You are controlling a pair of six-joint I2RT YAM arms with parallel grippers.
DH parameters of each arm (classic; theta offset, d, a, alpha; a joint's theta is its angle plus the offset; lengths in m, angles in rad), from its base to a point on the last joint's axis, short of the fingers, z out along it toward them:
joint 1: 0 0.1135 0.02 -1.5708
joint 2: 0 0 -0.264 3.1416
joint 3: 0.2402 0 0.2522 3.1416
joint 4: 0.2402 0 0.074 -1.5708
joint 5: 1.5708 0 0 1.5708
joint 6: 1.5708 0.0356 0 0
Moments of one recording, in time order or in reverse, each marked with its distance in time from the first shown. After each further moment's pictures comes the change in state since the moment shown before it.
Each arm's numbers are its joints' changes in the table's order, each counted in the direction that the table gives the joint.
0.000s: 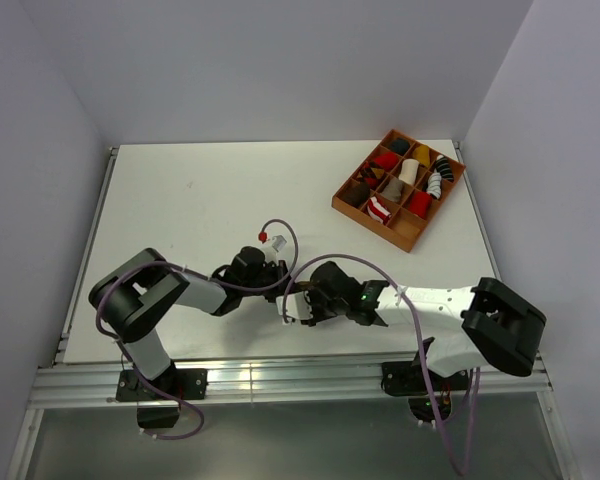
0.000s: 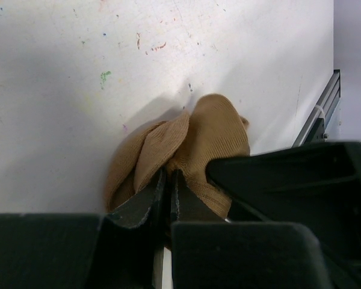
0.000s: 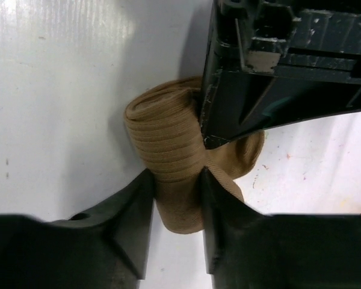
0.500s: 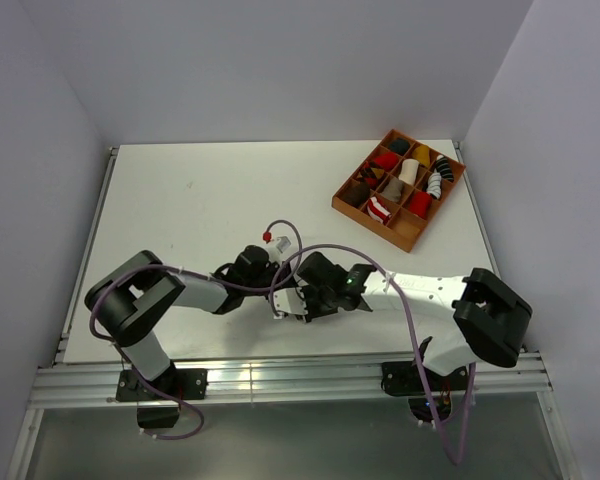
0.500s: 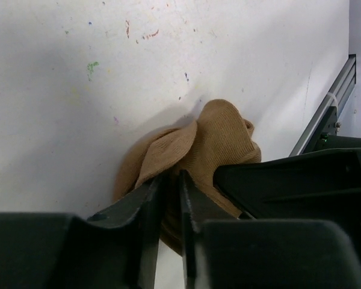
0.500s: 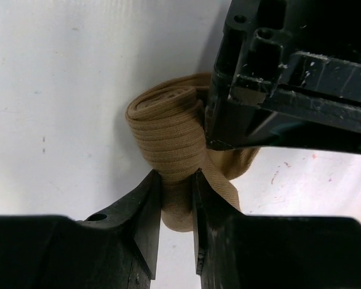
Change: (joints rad) left arm -0.013 -0.026 0.034 0.096 -0.008 0.051; right arm 0.000 0.088 0.201 0.320 -0.035 0.006
